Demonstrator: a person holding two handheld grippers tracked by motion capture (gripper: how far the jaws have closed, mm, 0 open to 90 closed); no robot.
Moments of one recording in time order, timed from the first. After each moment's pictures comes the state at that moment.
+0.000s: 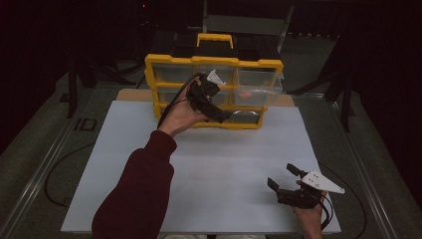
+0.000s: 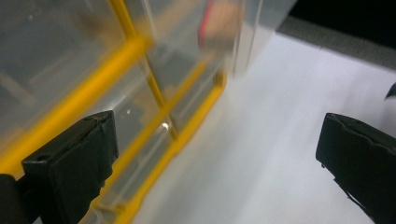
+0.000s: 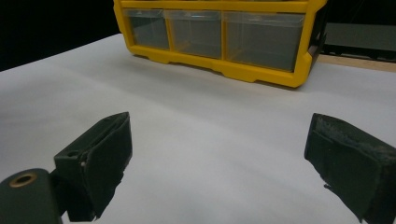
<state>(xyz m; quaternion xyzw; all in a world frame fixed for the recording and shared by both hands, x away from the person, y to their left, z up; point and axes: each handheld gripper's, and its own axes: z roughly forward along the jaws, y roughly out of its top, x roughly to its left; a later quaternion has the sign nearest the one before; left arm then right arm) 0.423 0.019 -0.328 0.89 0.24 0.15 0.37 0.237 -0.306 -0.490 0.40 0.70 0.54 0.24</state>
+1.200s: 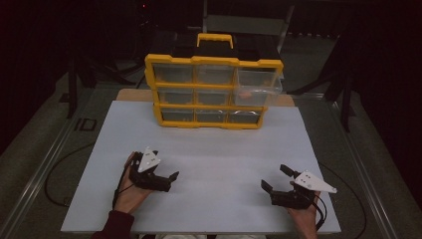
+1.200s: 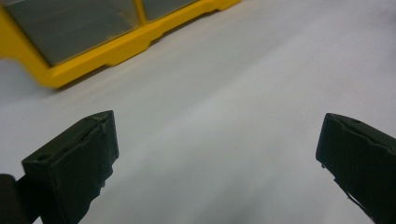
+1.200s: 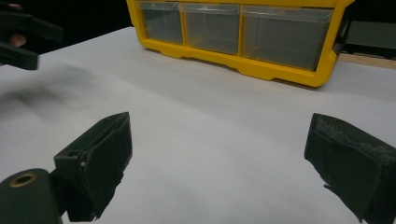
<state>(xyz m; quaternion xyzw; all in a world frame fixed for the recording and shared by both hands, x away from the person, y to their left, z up) 0.280 0.170 -0.486 0.81 0.35 0.22 0.42 0.236 -0.291 -0.491 0.38 0.72 0.54 0.23</state>
